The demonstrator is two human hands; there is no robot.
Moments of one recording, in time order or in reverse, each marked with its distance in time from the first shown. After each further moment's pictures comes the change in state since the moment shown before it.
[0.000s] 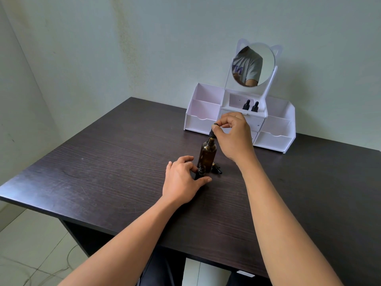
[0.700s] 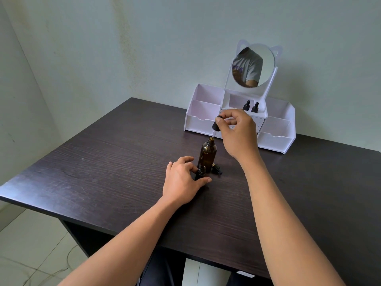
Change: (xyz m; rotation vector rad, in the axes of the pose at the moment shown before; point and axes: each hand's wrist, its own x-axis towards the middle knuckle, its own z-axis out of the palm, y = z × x) left_hand 0.000 0.001 -0.001 -0.006 0.001 -0.003; right_hand 0.000 -0.012 -0.008 0.037 0.085 -0.052
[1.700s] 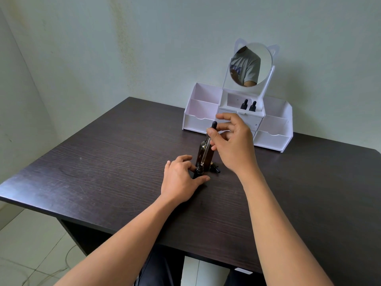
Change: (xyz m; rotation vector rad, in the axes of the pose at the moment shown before) left_hand -0.002 0.000 0.001 0.006 0.022 0.019; right_hand -0.034 -0.016 -0.007 0.169 -0.088 0.089
